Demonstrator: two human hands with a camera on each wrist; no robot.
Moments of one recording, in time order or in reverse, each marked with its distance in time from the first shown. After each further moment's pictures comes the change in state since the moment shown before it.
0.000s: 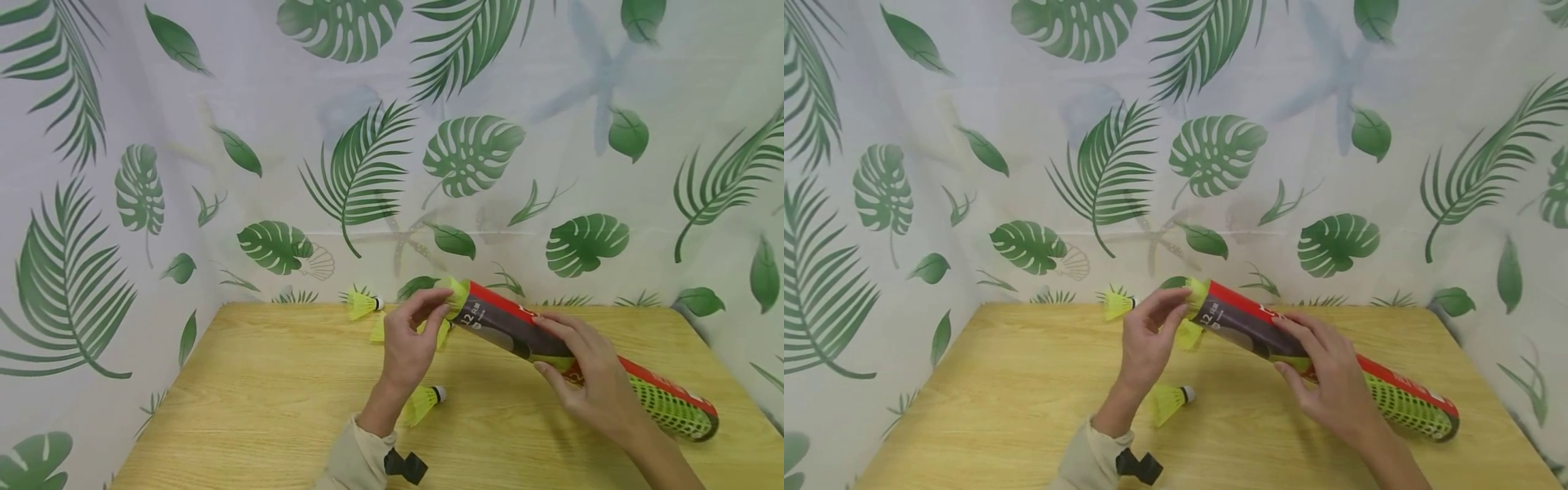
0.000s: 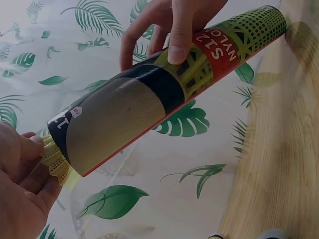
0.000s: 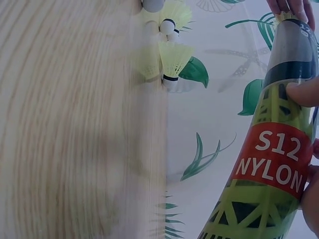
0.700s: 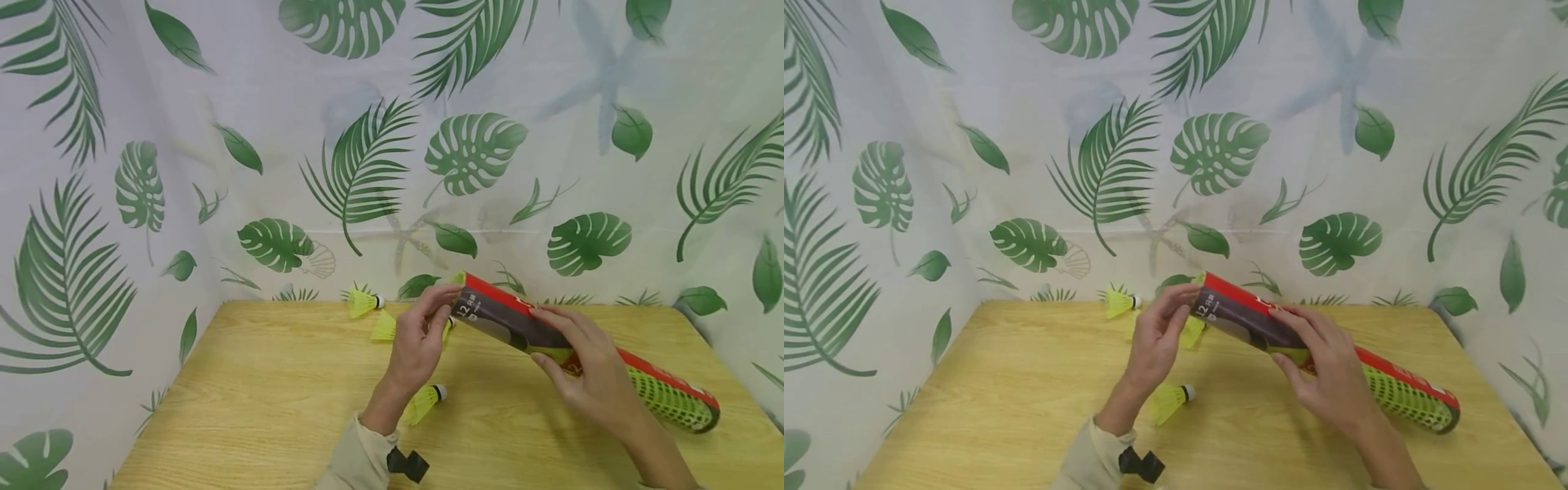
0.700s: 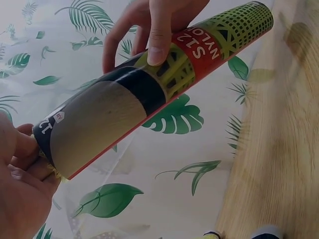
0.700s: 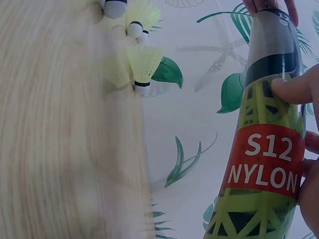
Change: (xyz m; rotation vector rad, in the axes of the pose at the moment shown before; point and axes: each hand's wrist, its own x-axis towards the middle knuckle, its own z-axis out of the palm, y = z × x) left_hand -0.002 -0.002 0.002 0.015 -0.145 -0.032; right_hand 0.010 -0.005 -0.001 0.023 0.026 -0.005
